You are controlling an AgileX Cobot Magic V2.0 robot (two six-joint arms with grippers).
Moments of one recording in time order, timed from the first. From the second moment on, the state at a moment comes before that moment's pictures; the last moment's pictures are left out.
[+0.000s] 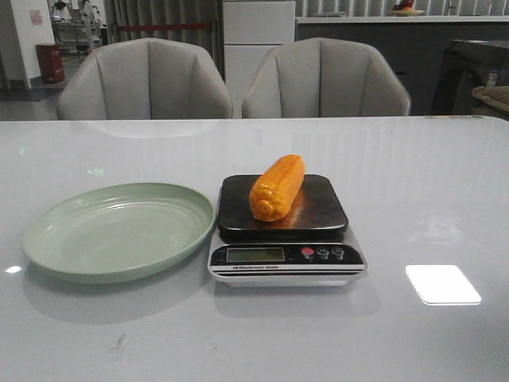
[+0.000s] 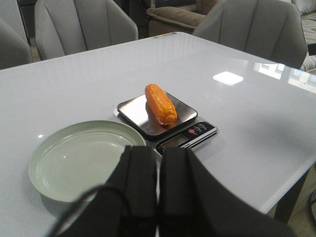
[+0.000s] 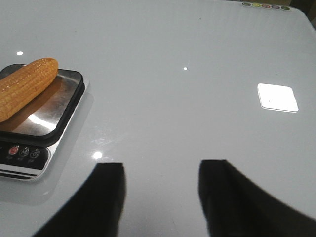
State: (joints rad) left arm -0.64 0.11 -0.37 -0.11 0.53 0.07; right arm 0.15 0.57 -0.36 -0.15 0.28 0.16
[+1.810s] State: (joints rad) left arm -0.64 0.11 -0.37 -0.11 0.52 0.07; right arm 0.56 2.13 -1.79 -0.05 1.10 0.79
